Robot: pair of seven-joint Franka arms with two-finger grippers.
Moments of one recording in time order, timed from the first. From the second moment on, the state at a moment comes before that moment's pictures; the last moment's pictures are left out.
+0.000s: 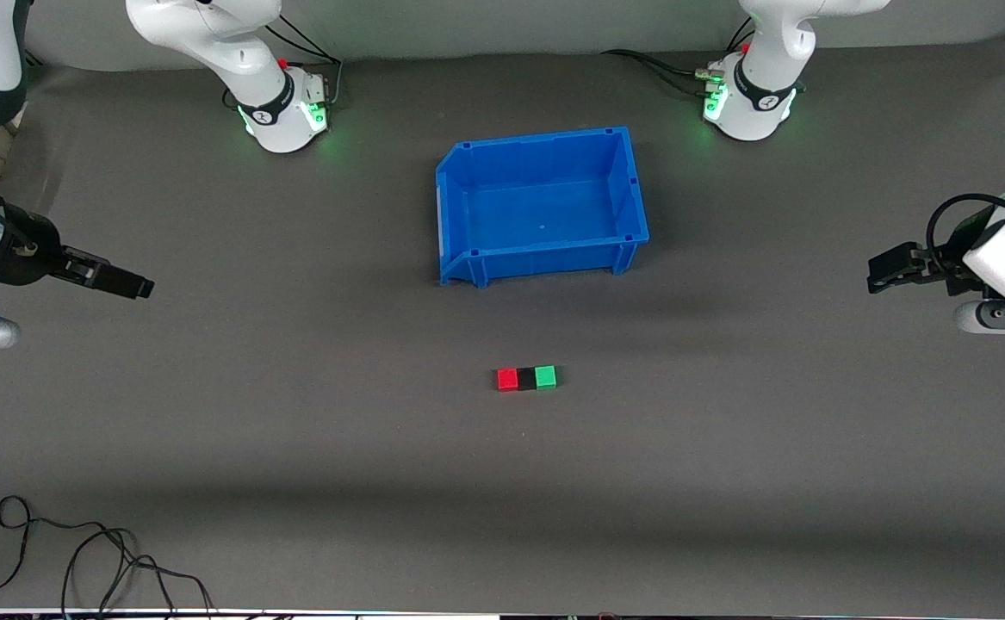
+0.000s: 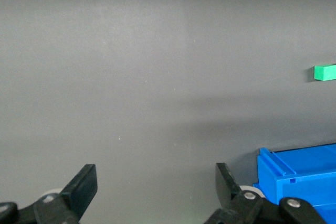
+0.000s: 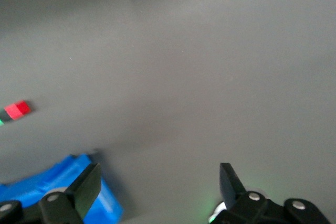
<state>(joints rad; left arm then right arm) -0.03 0.13 -0.03 -1.50 -0.01 1.57 -0.01 0.23 0.24 -0.21 -1.27 0.07 1.35 0.31</state>
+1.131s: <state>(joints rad) -0.03 0.10 -0.03 -1.51 -0.01 1.56 0.01 0.25 0.07 -0.23 -1.58 0.03 1.61 0.12</state>
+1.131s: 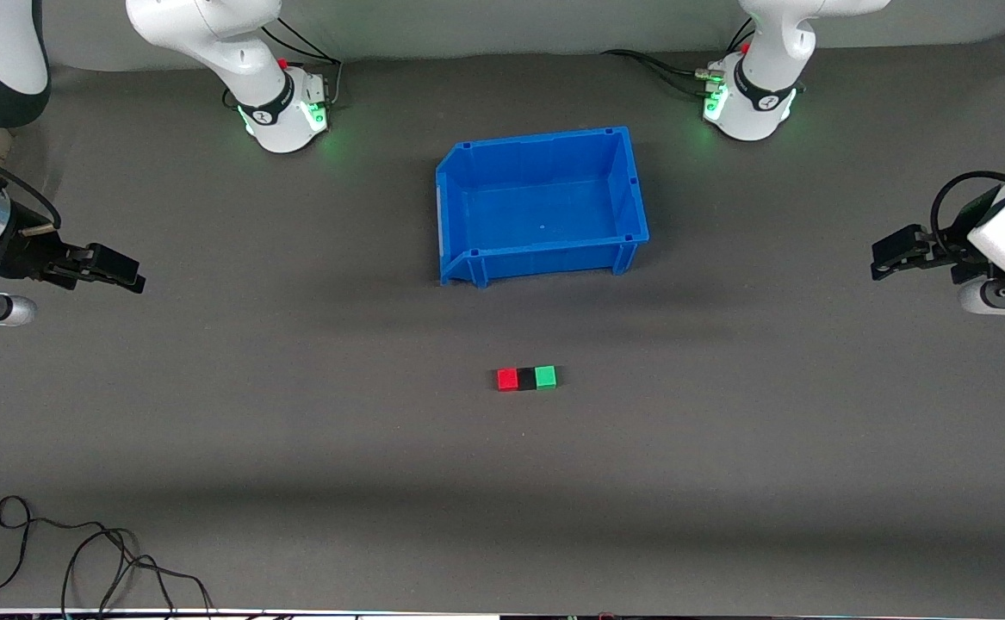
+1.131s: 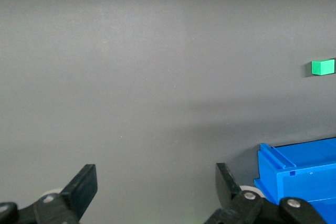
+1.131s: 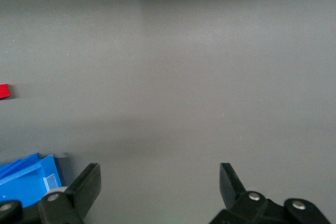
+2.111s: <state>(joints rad) -0.03 0.10 -0.02 -1.49 0.01 1.56 0.01 -0.13 0.01 0.12 -1.65 0.03 1.63 0.11</state>
